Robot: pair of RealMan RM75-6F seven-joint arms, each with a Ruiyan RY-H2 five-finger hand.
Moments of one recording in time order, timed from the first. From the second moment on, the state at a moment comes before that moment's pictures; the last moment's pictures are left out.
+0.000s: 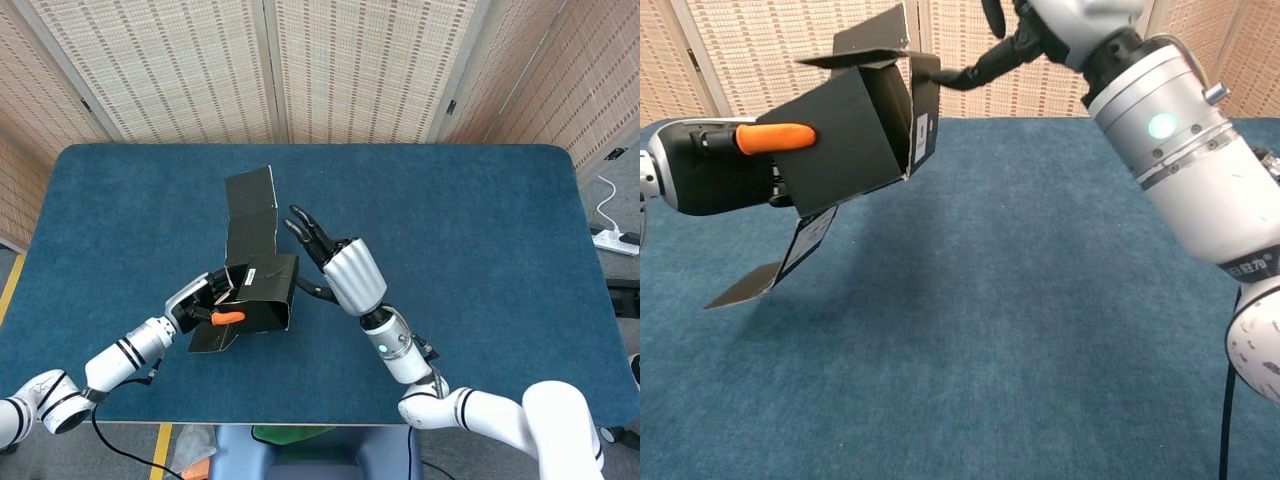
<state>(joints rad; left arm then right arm) -0.80 -1.31 0.02 -1.38 1.64 0.96 -1.86 0.85 -1.87 0.30 -1.16 -1.65 1.48 -0.08</state>
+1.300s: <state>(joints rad) -0.78 -1.63 0.02 -1.10 1.54 0.89 -1.09 0.83 -2.10 0.02 -0.57 -1.81 1.45 -0.05</state>
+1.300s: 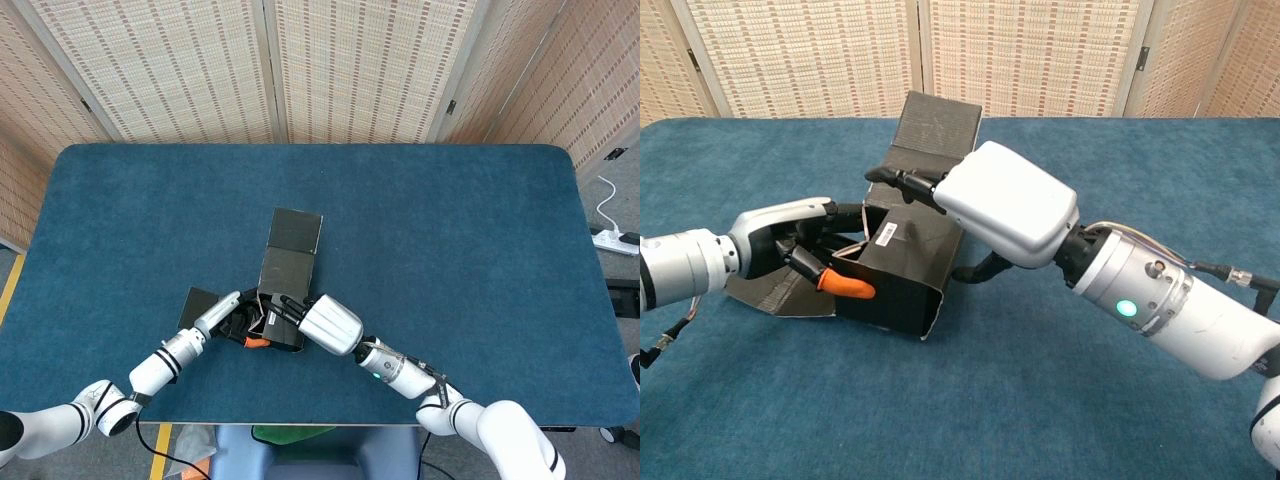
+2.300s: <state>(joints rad) -0.78 -1.61 -0.03 -1.19 1.45 0.78 -0.93 0.86 -2.14 -0.05 -0.46 -1.82 1.45 0.03</state>
